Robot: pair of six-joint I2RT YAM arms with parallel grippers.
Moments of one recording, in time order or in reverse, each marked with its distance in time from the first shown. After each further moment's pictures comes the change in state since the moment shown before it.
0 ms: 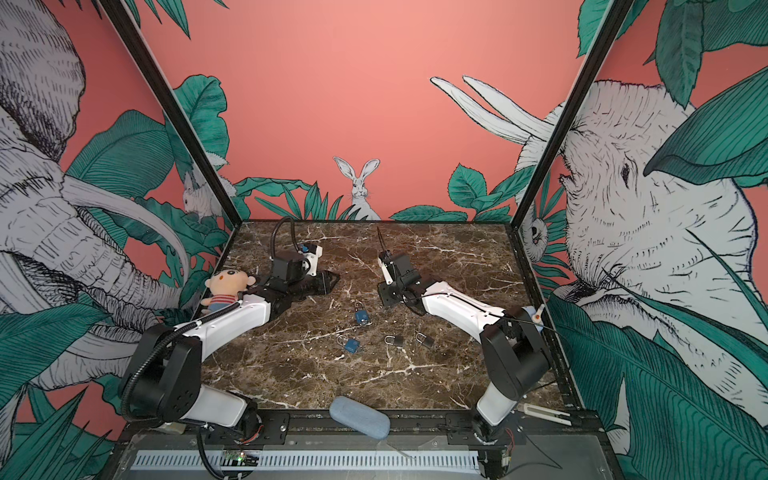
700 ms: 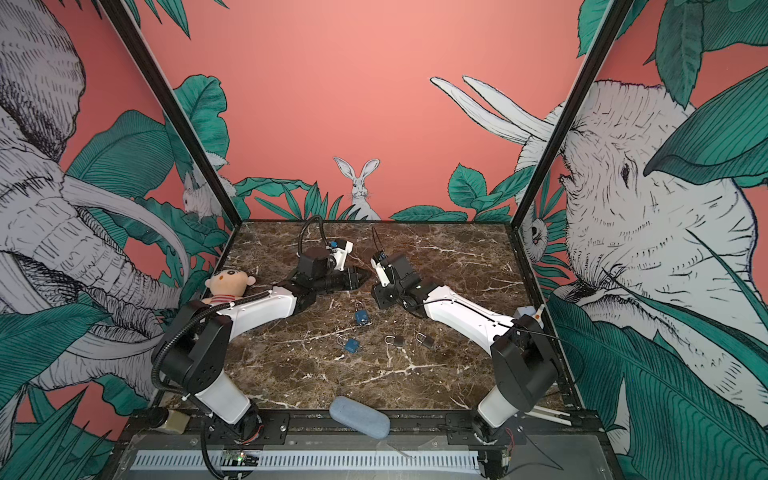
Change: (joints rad) left arm -0.123 0.179 0.127 0.204 0.176 -0.183; right arm 0.053 -0.060 -0.009 -0.006 -0.032 -0.014
